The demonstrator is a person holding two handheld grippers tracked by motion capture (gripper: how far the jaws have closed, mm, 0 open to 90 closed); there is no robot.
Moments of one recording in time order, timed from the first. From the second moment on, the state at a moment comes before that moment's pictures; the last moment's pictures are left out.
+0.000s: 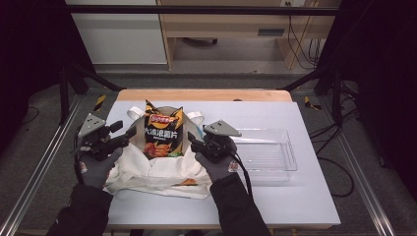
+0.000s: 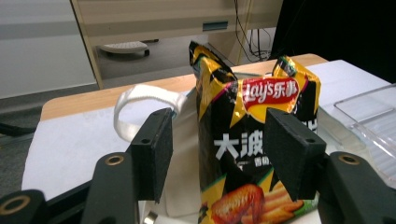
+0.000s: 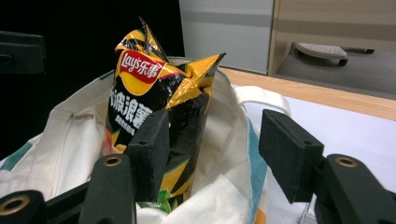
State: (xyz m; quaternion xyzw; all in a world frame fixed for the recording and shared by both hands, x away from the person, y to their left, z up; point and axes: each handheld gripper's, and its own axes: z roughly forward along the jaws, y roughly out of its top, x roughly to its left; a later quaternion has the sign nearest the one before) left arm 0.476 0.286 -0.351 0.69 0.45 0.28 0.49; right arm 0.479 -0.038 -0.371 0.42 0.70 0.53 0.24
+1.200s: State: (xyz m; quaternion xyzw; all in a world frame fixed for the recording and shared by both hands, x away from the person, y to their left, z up) left arm 0.552 0.253 -0.350 0.72 0.46 0.25 0.47; right arm 0.506 -0.024 -0.360 0.42 0.71 0.51 0.24
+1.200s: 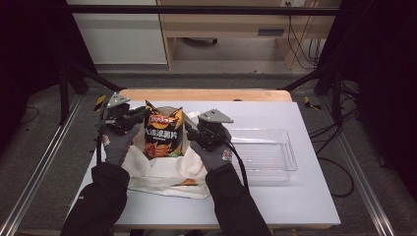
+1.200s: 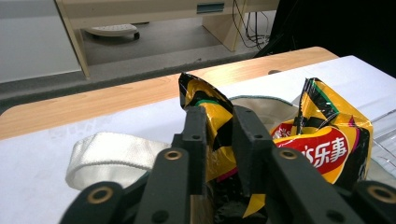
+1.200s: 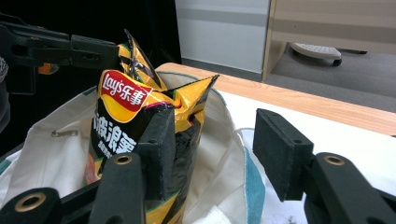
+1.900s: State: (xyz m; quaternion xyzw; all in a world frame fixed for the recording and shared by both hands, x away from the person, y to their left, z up) left arm 0.495 0.268 -0.356 0.70 0.43 0.26 0.50; right arm 0.505 0.018 -0.361 0.39 0.72 0.52 0.22
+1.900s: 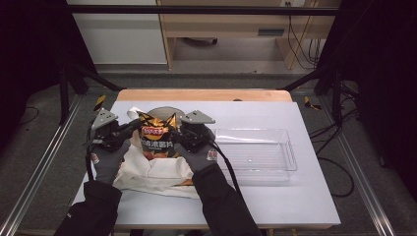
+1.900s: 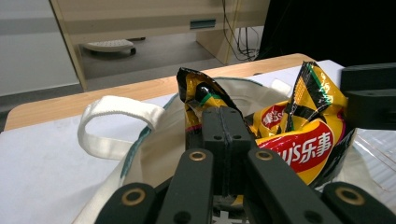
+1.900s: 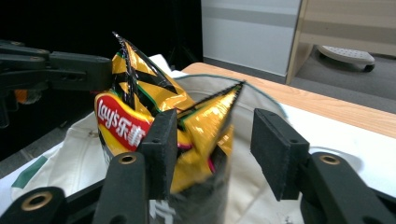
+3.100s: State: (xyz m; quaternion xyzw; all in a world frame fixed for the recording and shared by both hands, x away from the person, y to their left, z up) left arm 0.464 0.264 -0.328 0.68 0.43 0.28 0.52; right arm 0.492 0.019 -0.330 0.37 0.72 0.53 0.22
